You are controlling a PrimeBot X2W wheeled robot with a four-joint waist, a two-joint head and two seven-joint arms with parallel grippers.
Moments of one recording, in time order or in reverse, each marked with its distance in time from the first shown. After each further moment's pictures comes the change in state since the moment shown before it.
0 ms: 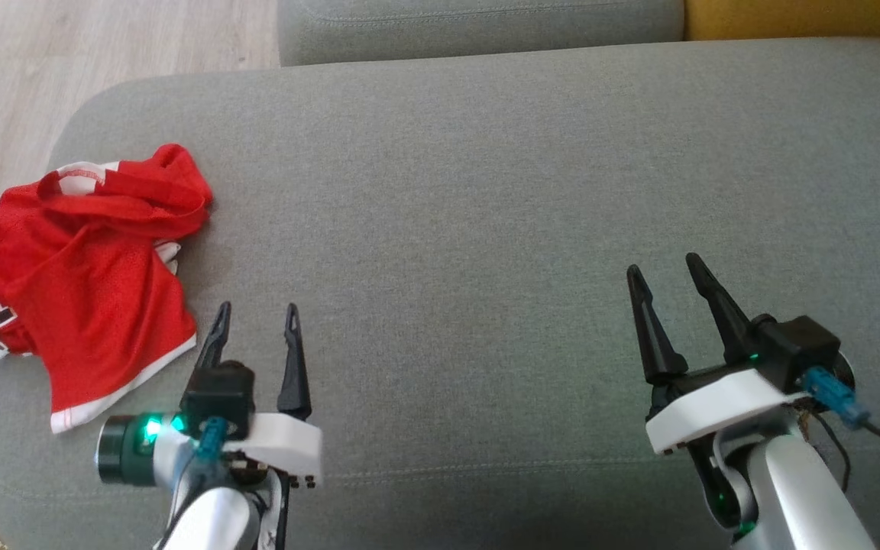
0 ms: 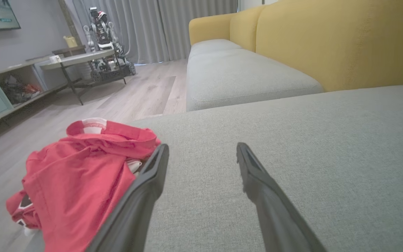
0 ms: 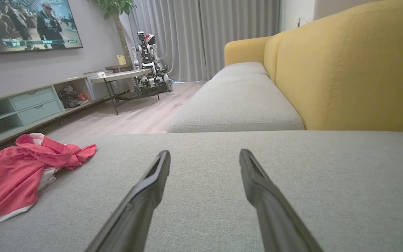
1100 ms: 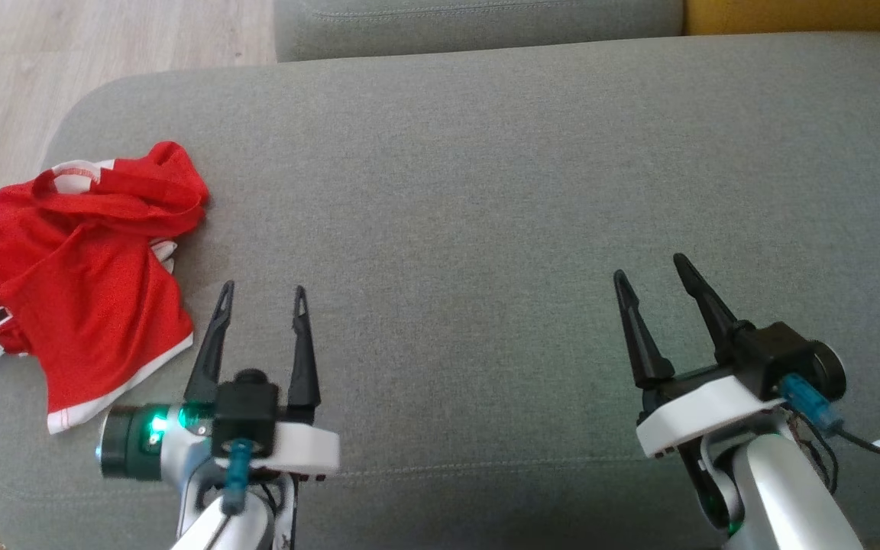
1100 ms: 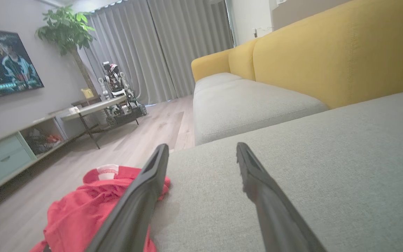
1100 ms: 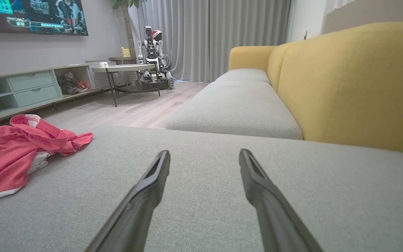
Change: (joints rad) left arm -0.004 -0.015 -0.012 -0.030 0.180 0.055 -0.069; right arm -0.021 0.000 0.019 0.058 -0.109 0.000 -0.072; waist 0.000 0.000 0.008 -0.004
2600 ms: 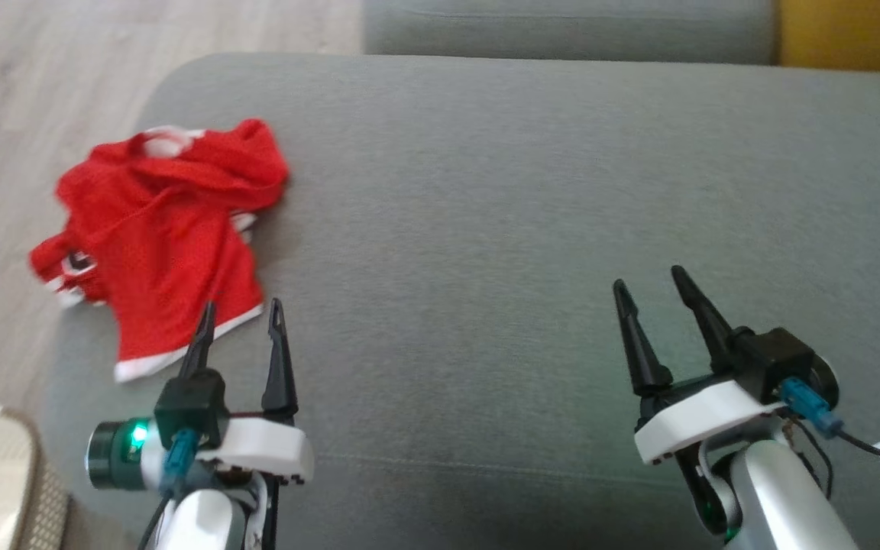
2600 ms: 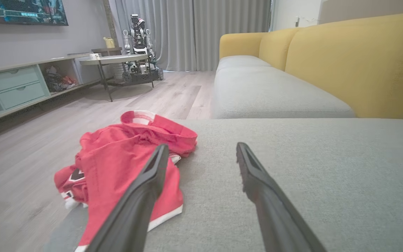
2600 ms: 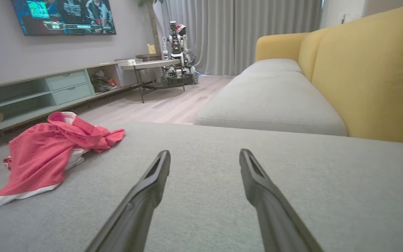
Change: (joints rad) left arm 0.086 -0.218 0.351 0.093 0.055 -0.340 0.000; right arm 0.004 0.000 0.002 0.035 0.052 0.000 0.000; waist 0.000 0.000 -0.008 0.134
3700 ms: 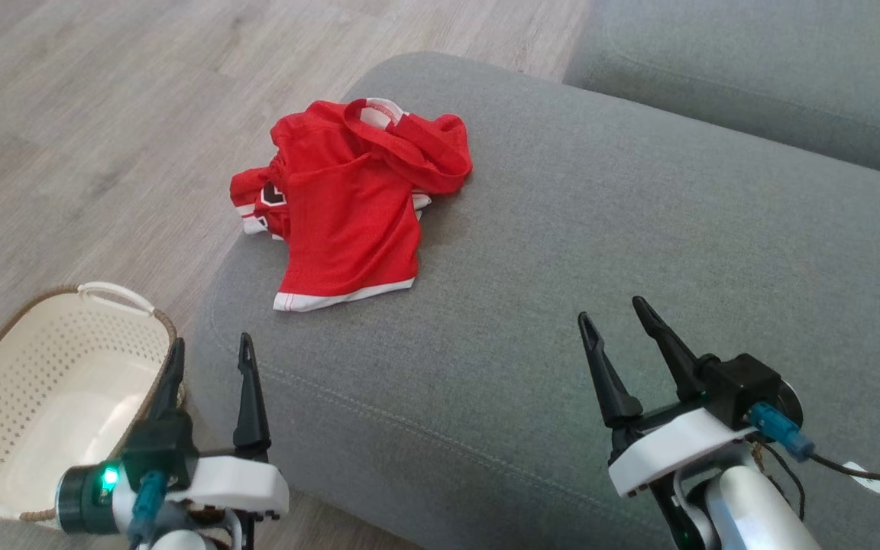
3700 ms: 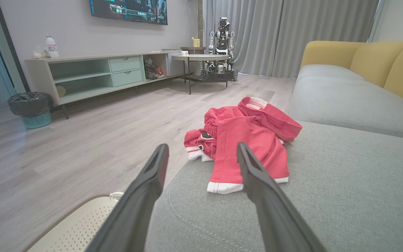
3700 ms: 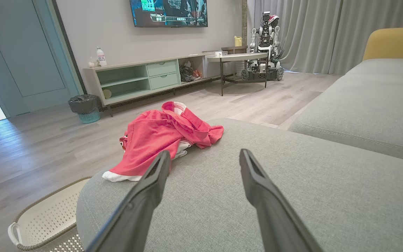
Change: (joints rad) left arm 0.115 -0.001 0.077 -0.074 0.017 -0.029 0.000; right arm 0.042 0.000 0.089 -0.008 0.051 0.000 0.000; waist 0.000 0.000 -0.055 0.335
